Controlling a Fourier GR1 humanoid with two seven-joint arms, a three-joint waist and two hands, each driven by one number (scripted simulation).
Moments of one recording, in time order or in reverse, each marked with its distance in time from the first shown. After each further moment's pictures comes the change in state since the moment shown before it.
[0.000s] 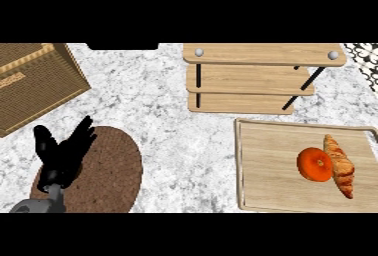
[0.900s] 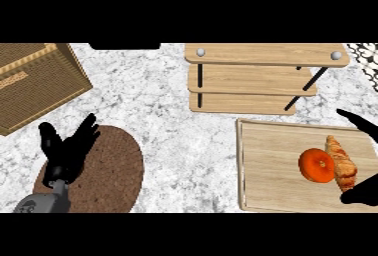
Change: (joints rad) left arm -0.033 -0.036 0.031 0.044 -0.033 -0.038 -0.016; right arm -0.063 0.168 0.250 -0.184 0.299 -0.090 0.412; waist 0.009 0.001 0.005
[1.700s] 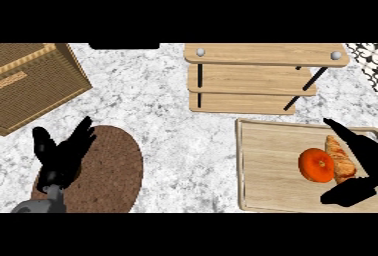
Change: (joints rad) left arm 0.039 -0.019 0.045 -0.040 -0.031 -0.037 0.018; right arm 0.037 0.162 0.035 0.019 0.279 -0.020 -0.008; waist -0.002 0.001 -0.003
